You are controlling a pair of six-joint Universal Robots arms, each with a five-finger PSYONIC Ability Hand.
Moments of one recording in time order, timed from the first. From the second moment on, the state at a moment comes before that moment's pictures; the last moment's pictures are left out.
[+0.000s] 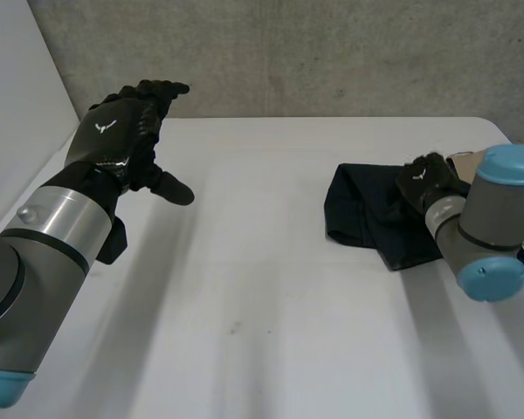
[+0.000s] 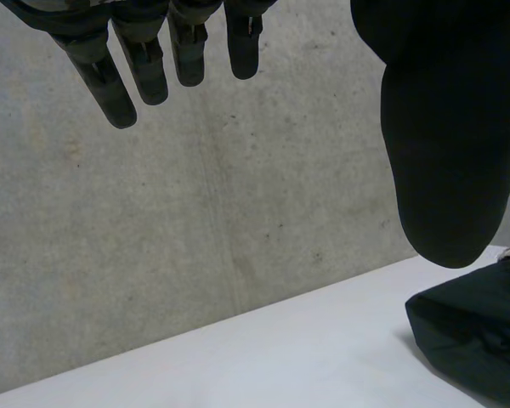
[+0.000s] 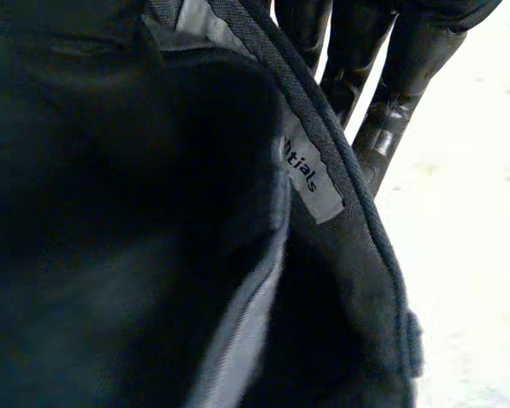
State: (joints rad) left arm 4.22 -1.59 -1.68 3.35 -1.61 3.03; right arm 1.84 -0.83 1.23 -0.21 1.52 2.29; left_hand 0.17 0.17 0.18 0.17 0.04; right_hand 0.97 1.16 1.15 1.16 0.94
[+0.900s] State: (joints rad) left arm 4.27 -1.50 -1.73 3.47 -1.67 3.03; right arm 2.08 -1.16 1.11 0.38 1.48 2.64; left_hand 0.17 0.17 0.18 0.17 0.04; right_hand 0.93 1.11 1.11 1.11 0.88
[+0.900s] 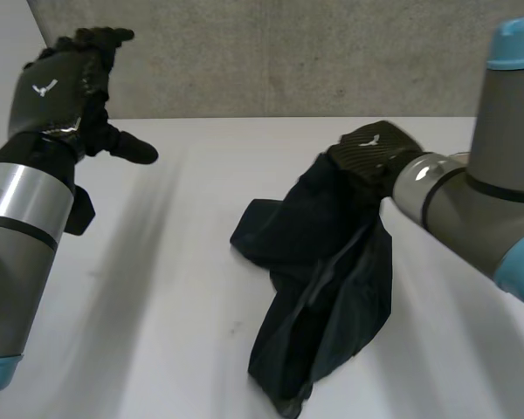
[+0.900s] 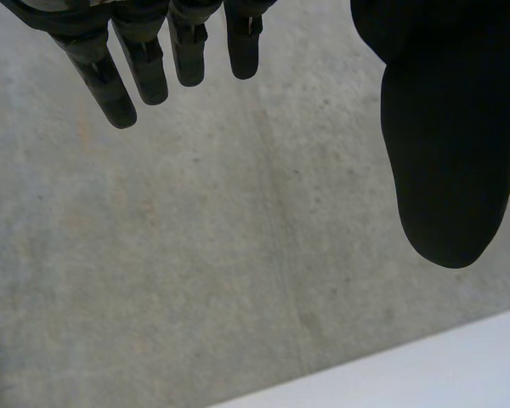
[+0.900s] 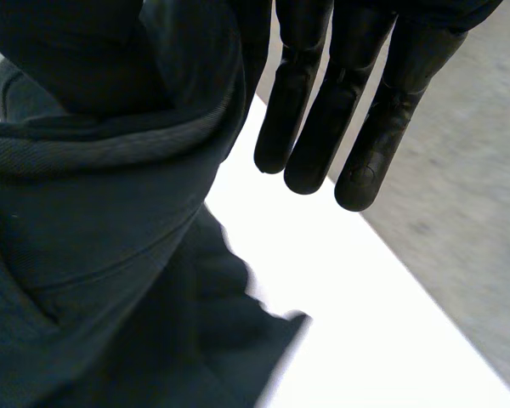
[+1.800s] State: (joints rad) left arm 4.10 -2.17 -1.48 3.53 -1.50 3.20; right arm 2.05 -1.64 1.37 0.30 1.24 2.91; left_hand 0.56 0.53 0.51 0.52 0.34; right_hand 0.94 1.13 1.14 1.14 0.92
